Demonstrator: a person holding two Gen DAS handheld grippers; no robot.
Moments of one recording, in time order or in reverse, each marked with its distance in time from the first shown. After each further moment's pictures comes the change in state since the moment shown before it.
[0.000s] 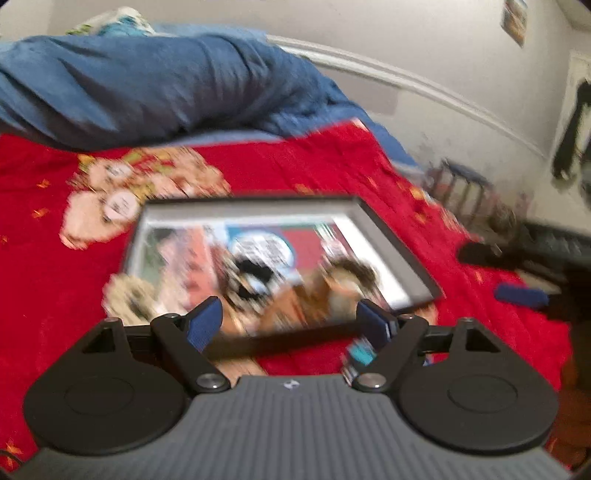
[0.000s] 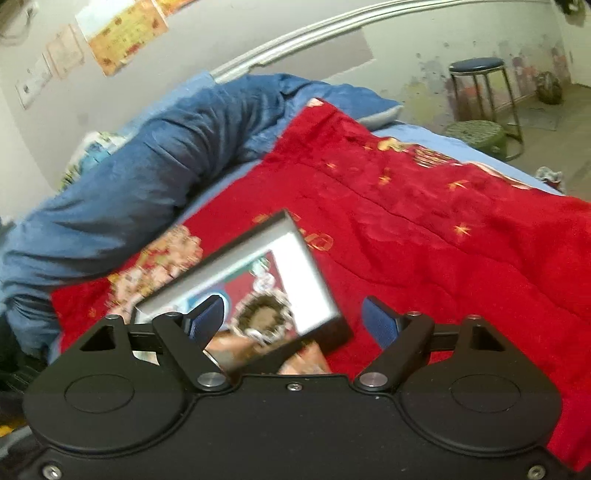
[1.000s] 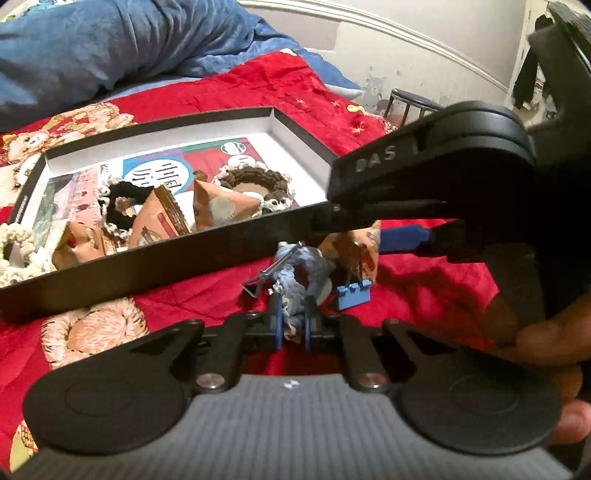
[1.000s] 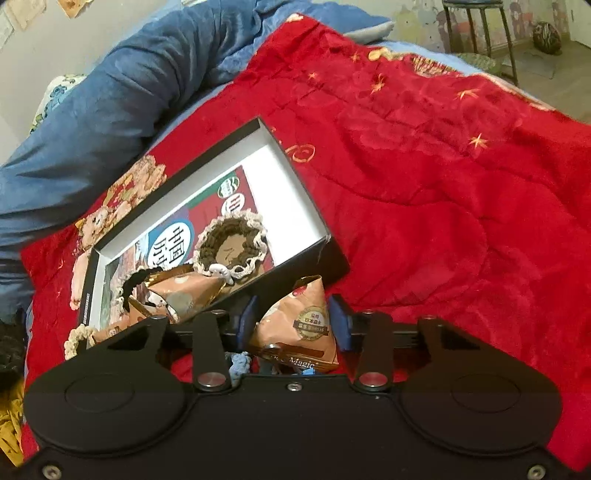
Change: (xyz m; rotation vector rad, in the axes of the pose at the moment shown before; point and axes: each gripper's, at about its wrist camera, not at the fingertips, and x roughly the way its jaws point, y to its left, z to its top) left arm 0.046 -0.061 -0.045 0.128 0.142 -0.105; right arm 0.065 -0.003 -0.019 0.038 0.215 -0.040
